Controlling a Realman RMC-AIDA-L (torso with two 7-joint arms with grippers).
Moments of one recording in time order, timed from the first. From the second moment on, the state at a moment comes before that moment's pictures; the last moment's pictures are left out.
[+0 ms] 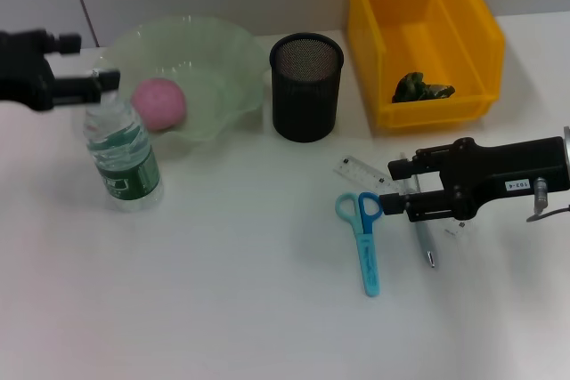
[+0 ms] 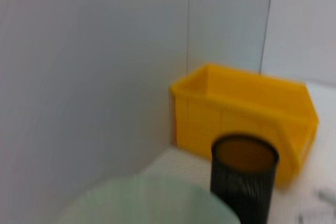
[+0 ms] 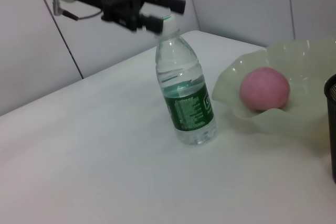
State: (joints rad) left arm -0.54 -2.02 0.75 1.07 2.04 1.47 -1.68; right arm 0.55 2.00 -0.74 -0.71 -2.10 -1.61 1.52
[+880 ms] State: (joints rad) left arm -0.55 -2.03 0.92 0.90 1.66 1.73 -1.56; right arm 0.55 2.00 -0.74 -0.71 -2.10 -1.60 1.52
